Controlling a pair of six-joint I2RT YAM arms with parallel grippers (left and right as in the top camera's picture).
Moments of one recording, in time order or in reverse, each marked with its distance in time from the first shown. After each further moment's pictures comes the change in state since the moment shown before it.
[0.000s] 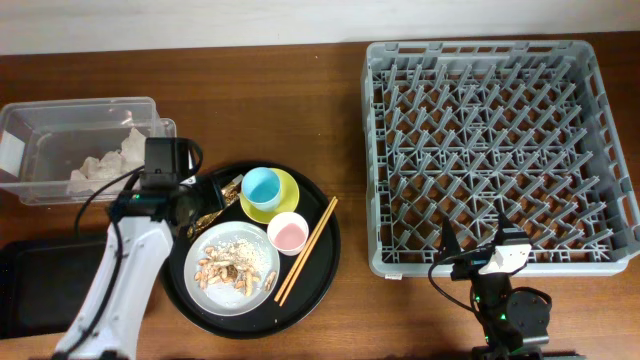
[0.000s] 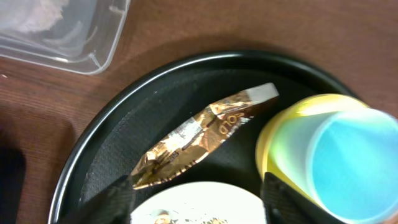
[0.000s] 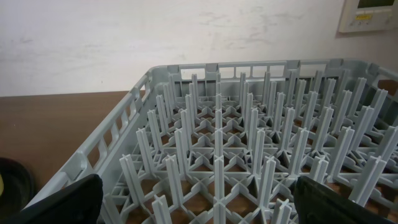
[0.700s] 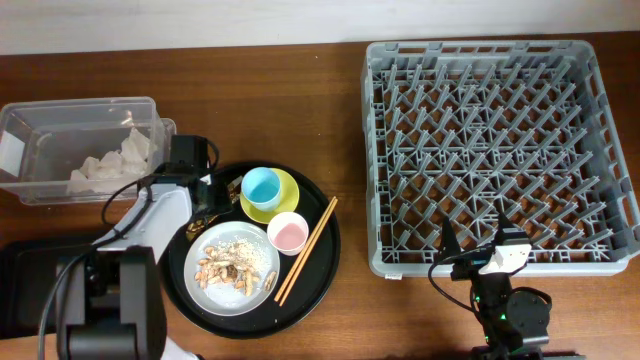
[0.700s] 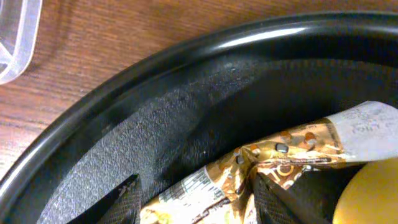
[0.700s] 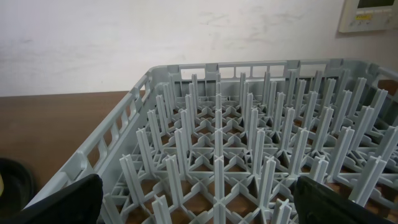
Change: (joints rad) left arm 0.000 0.343 0.000 0.180 -0.021 0.050; right arm 0.000 0.000 0.000 0.000 0.000 0.000
